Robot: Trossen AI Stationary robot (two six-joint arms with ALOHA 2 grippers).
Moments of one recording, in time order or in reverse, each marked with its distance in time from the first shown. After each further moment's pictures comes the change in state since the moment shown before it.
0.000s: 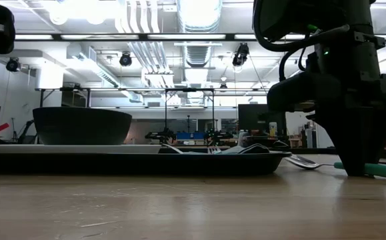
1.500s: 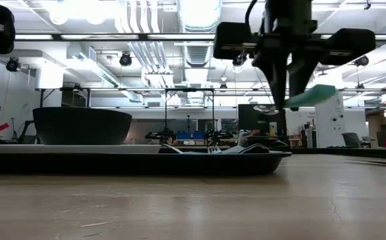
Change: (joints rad) left arm 0.000 0.000 0.000 0.000 0.000 0.000; right arm -0.126 -0.008 0.334 -0.258 0.076 0.225
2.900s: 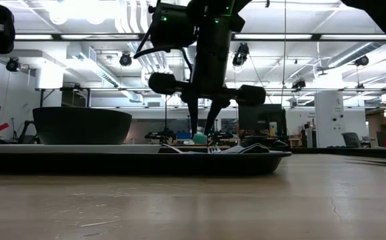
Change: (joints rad) left arm 0.000 0.000 0.000 0.000 0.000 0.000; right arm -0.254 0.298 0.299 0.106 0.046 -0.249
